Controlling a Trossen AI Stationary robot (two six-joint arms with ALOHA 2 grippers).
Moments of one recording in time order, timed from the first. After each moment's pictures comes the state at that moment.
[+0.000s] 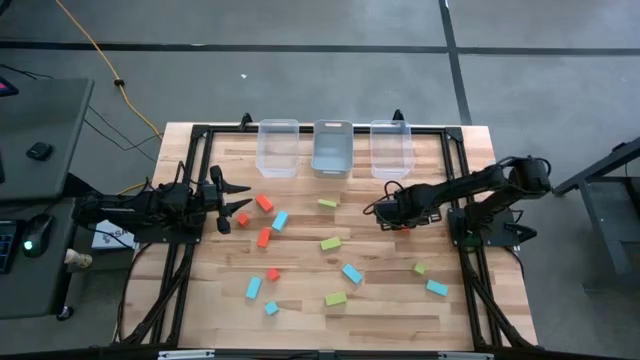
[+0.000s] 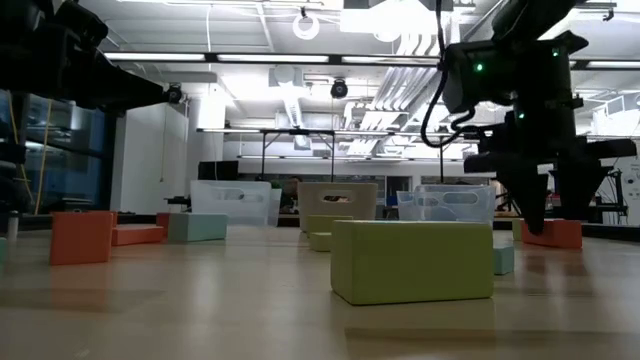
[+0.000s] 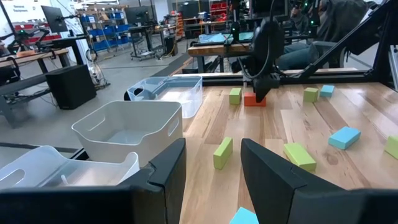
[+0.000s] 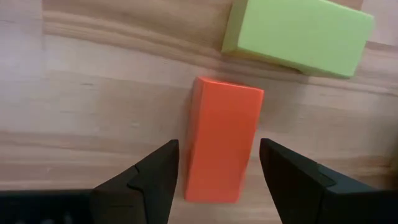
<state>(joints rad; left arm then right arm) 0.09 0.04 0.07 -0.12 -0.28 0.09 0.03 1.53 0.78 -0.91 0.09 1.44</state>
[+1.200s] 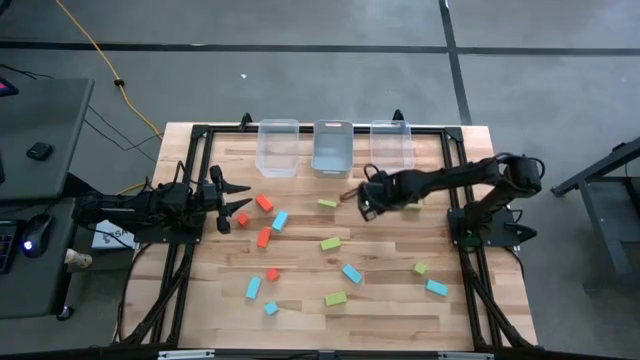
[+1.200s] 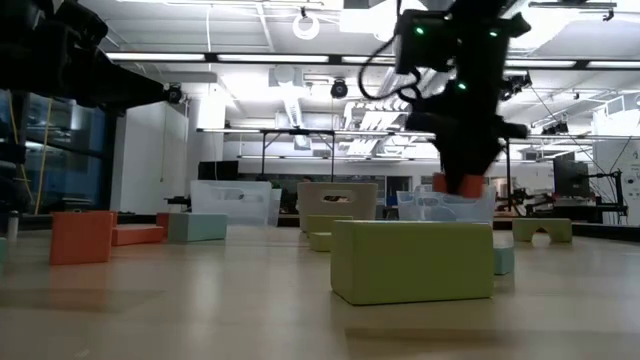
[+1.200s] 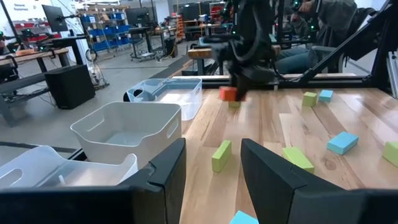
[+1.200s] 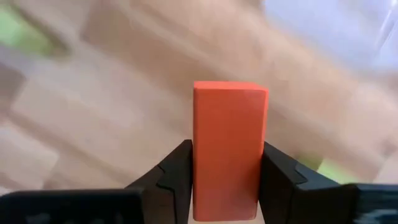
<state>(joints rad) 0.09 0.04 0.07 -0.11 -0.28 0.07 -0.08 1.58 1.04 -0.88 0.29 0.94</state>
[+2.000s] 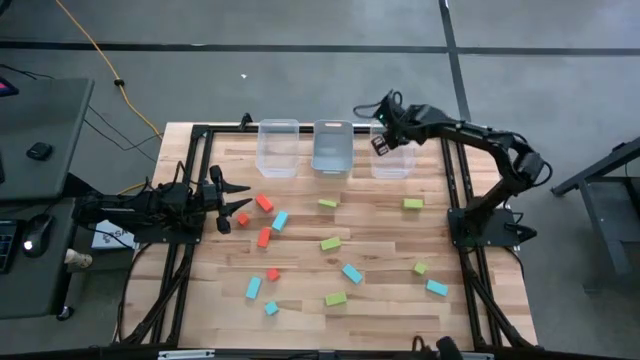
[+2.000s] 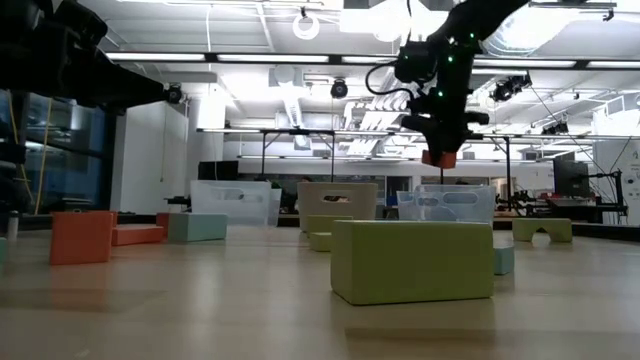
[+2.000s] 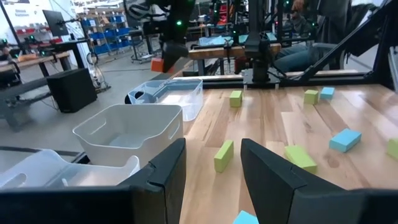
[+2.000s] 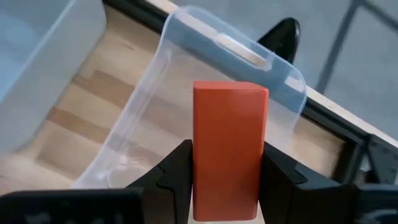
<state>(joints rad) 0.09 0.04 0.07 -0.11 -0.28 0.09 -0.66 1.58 1.25 -0.87 0.33 0.32</state>
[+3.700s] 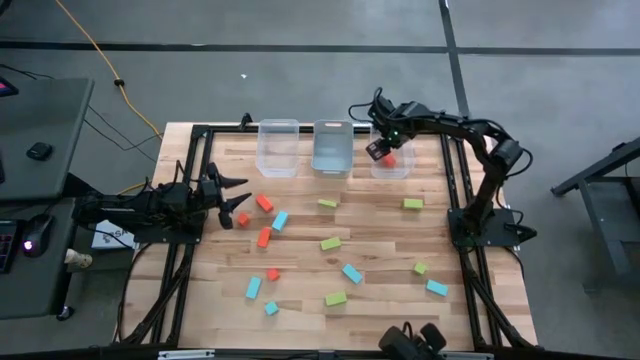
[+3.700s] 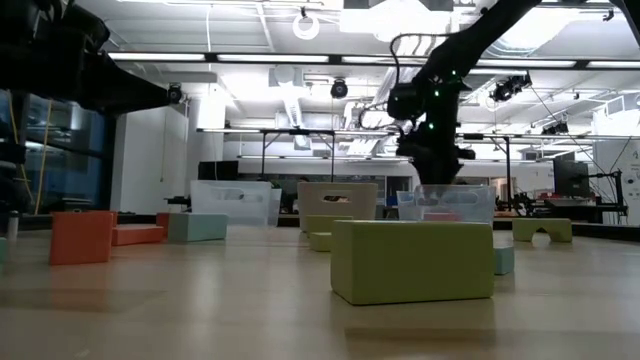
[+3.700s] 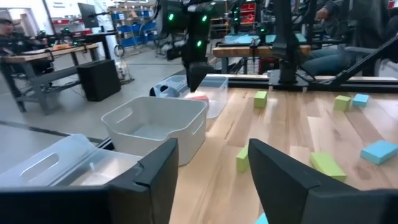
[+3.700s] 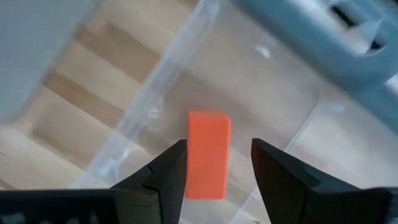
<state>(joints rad) 0.09 0.04 0.07 -0.12 -0.40 0.06 -0.75 1.77 1.28 -0.84 0.11 0.18</state>
